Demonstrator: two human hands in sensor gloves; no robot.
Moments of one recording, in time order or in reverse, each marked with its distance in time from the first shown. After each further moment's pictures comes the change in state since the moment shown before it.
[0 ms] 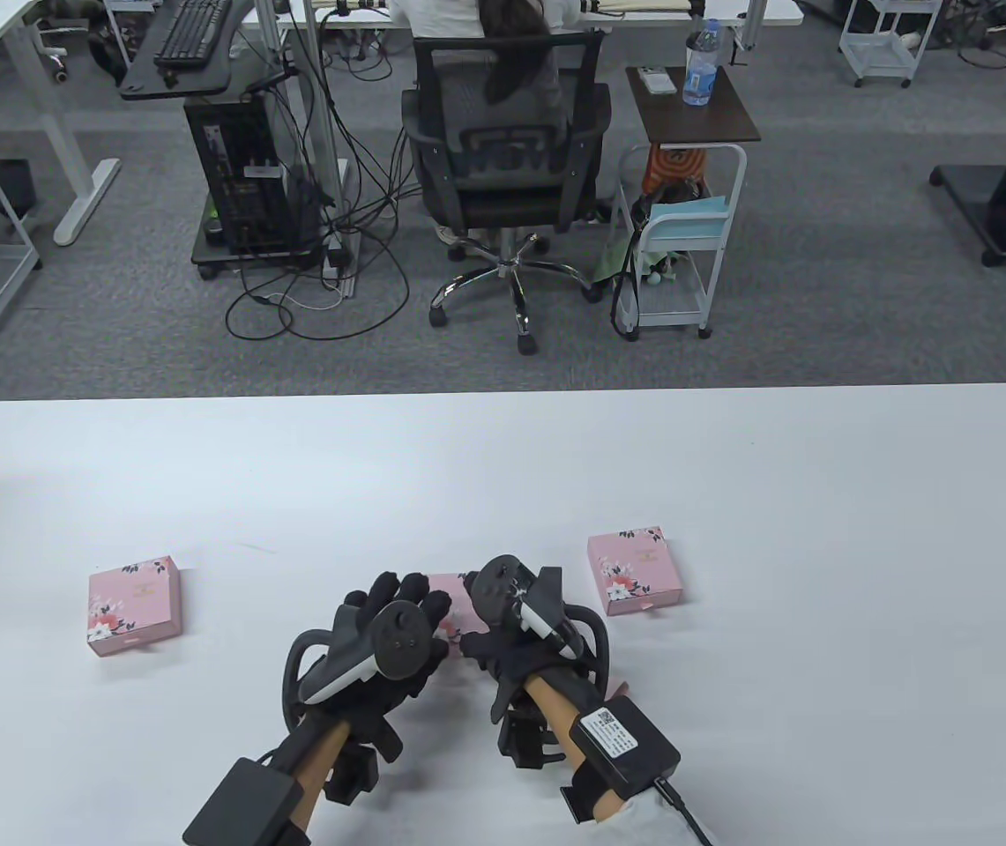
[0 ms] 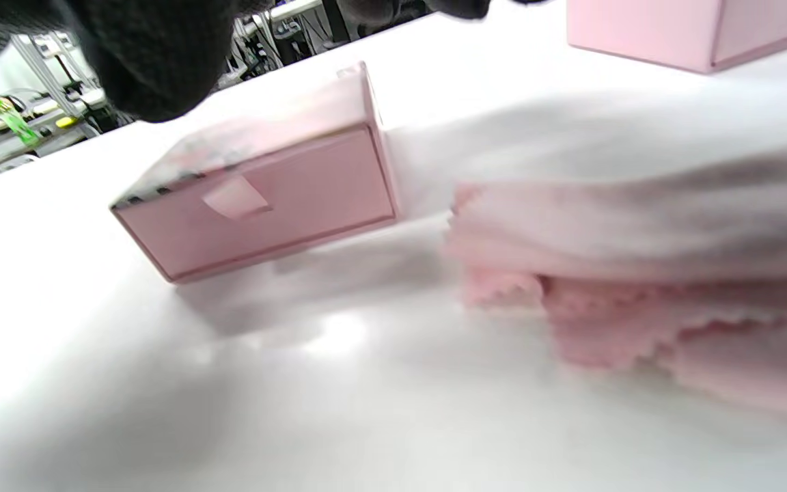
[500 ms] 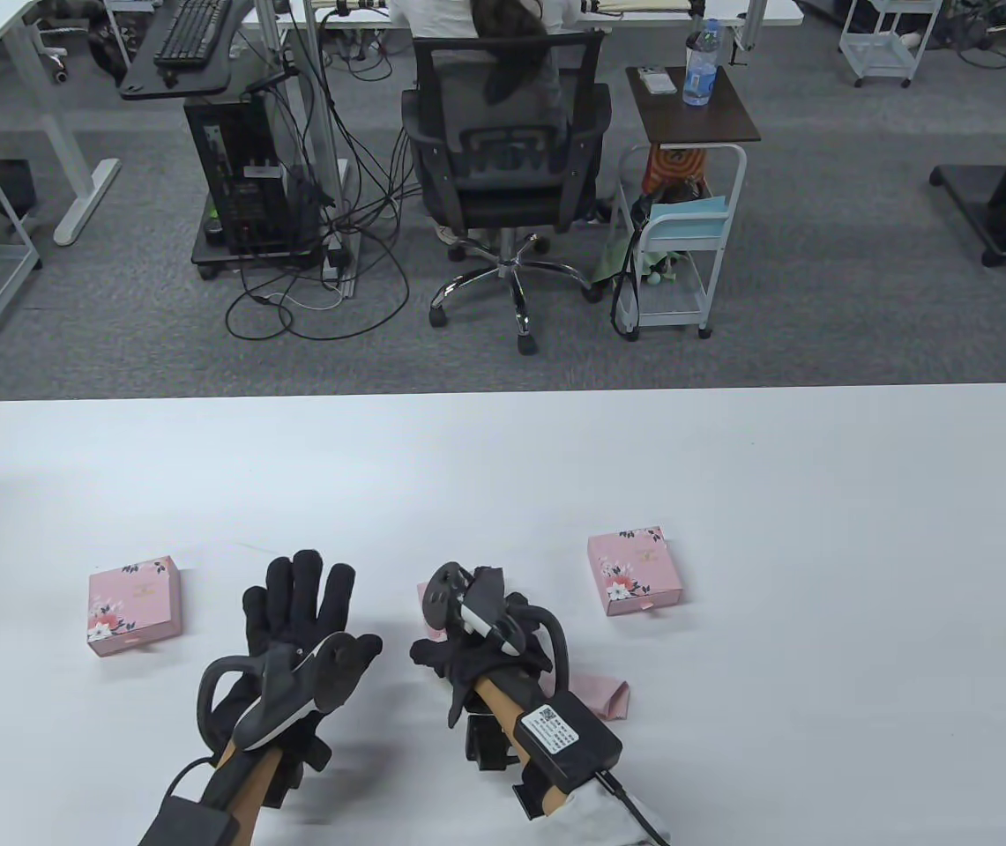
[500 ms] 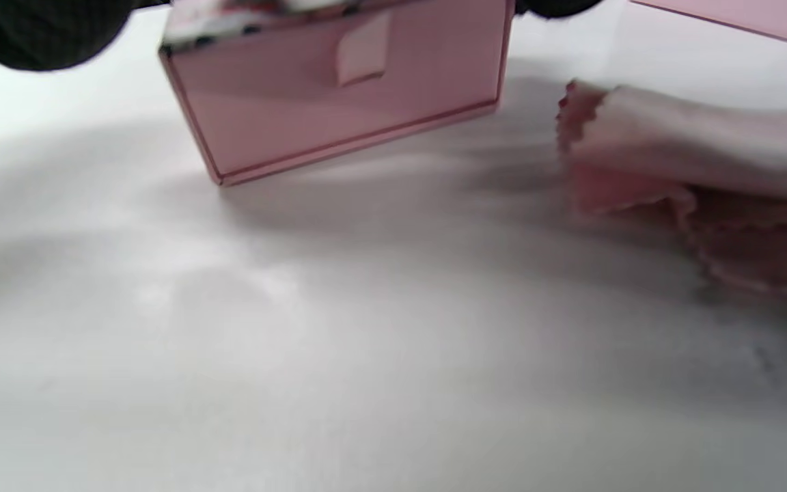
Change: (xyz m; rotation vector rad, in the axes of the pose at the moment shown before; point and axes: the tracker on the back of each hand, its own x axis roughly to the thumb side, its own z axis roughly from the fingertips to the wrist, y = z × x) left_hand -0.051 0.000 0.034 0.179 0.169 -0.252; right_hand 0.037 0.036 -0.025 0.094 0.108 0.196
